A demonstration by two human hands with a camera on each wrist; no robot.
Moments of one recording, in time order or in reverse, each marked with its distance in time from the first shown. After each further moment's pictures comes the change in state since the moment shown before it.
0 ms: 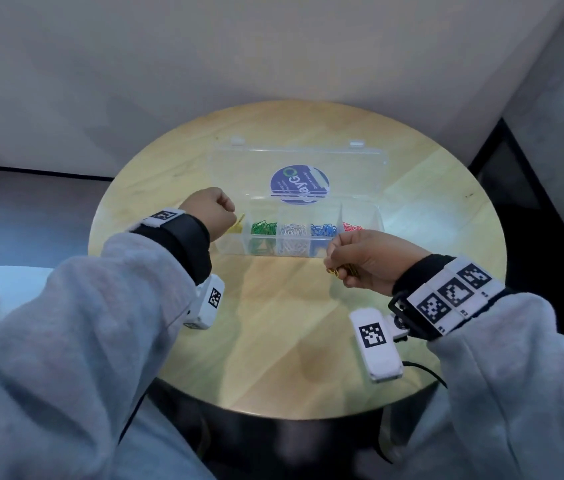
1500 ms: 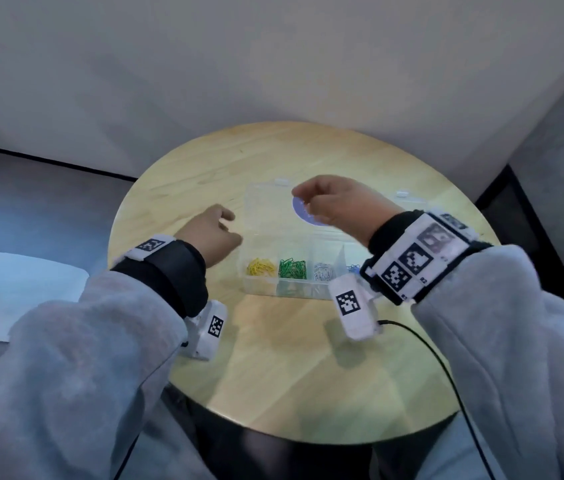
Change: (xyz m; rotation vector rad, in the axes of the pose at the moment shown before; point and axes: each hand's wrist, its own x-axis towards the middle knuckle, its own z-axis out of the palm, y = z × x) left_hand -0.025 -0.037 -0.031 -0.199 -0.085 -0.053; right_hand 0.019 -0.096 0.066 -0.598 0.204 -0.359
